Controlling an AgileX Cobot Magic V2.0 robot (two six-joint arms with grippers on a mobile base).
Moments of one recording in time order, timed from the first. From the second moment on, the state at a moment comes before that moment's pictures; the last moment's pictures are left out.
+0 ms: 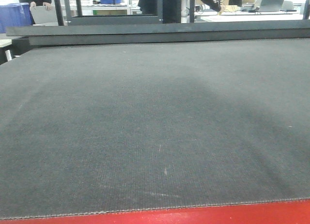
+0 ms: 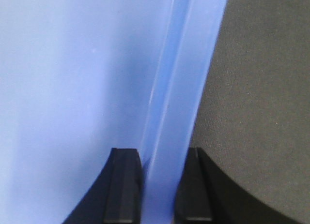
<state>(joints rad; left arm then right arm) -0.39 1.50 -1.70 -0.05 1.26 -0.32 0.41 1.48 -1.67 -0.02 1.24 0.20</state>
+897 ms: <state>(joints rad) -0.39 1.50 -1.69 -0.04 1.27 -0.32 0.41 1.54 -1.67 -0.02 1.24 0.20</state>
